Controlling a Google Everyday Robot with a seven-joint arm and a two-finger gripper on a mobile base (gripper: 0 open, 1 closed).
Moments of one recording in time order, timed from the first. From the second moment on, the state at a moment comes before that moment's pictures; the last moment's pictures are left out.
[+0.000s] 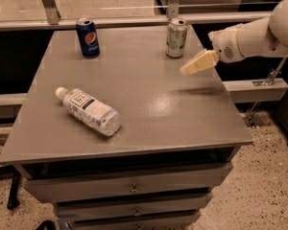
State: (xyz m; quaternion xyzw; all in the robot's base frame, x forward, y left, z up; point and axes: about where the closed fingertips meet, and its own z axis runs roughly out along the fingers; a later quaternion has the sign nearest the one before) arm 0.689 -0.169 0.889 -0.43 0.77 0.14 0.45
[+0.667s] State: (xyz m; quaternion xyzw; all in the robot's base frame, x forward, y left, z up) arm 0.743 -0.139 0.867 -0.41 0.74 0.19 0.50
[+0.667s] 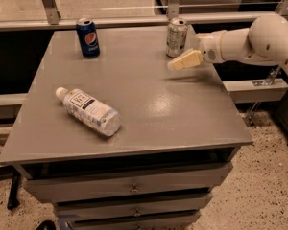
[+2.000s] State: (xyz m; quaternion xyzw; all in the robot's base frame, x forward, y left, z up) arm 0.792 -0.106 0.876 -0.37 0.71 0.23 0.55
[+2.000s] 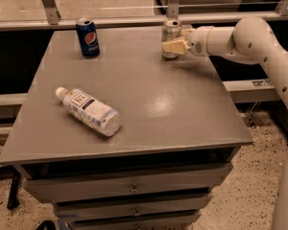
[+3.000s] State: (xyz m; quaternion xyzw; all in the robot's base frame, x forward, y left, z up) arm 0.701 -0.082 0.902 -0.36 0.72 0.35 0.48
